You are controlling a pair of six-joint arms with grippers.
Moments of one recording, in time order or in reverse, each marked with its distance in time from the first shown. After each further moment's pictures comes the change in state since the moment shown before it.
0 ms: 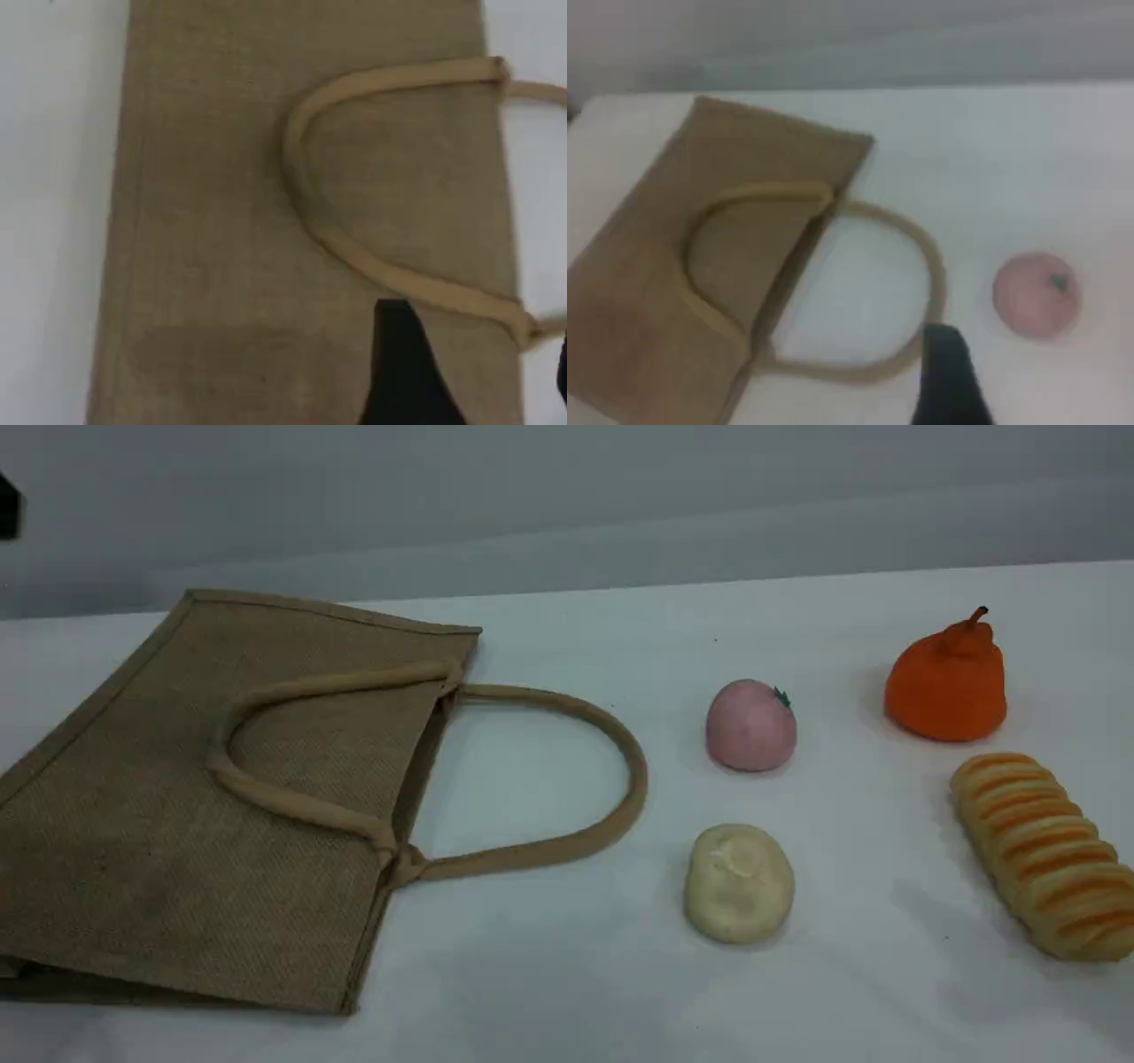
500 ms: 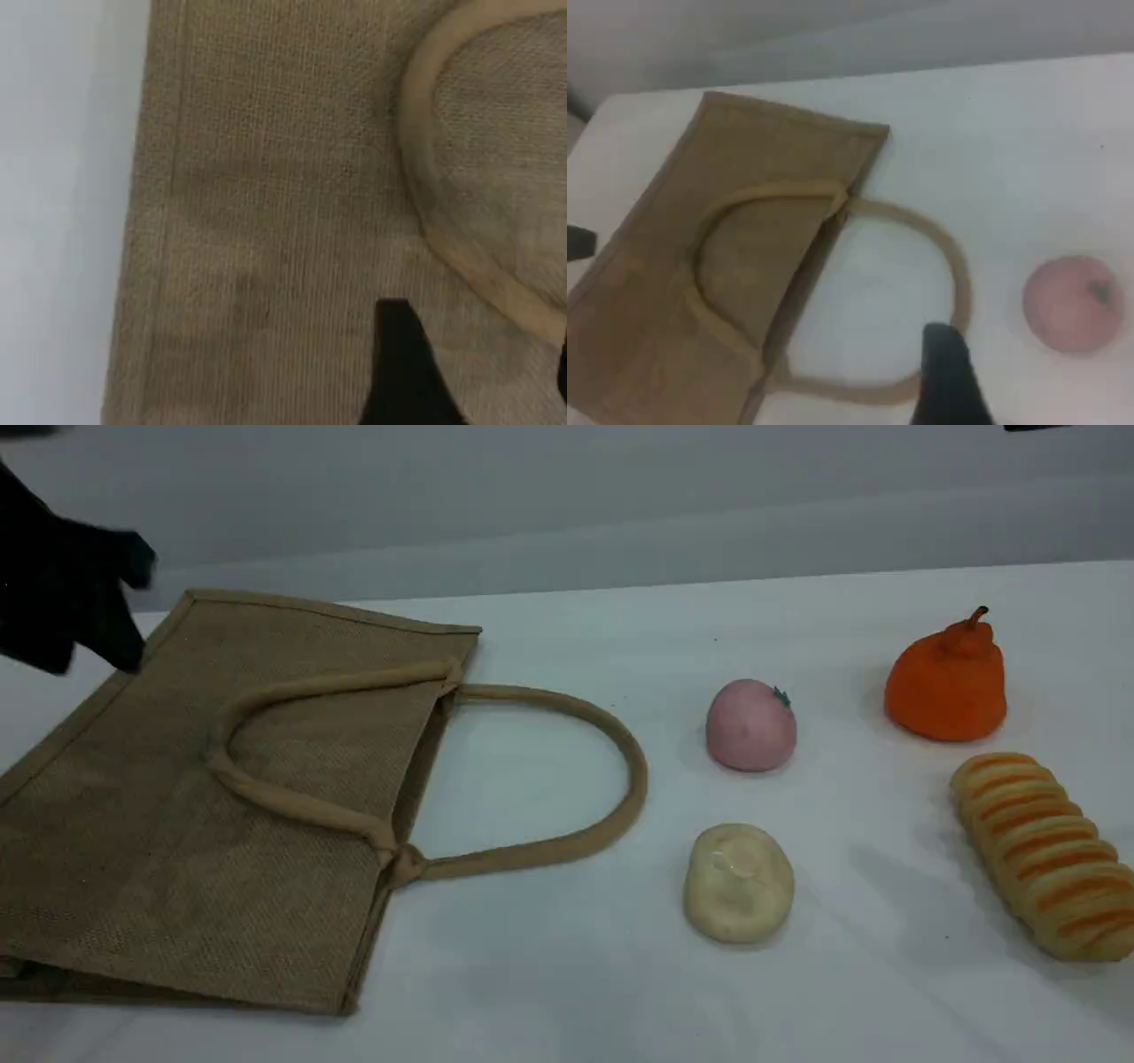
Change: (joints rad) left arm 0.000 0.454 -0.186 0.211 -0.050 -0.199; right arm 0.000 0.143 0.000 0.313 0.000 -0.298
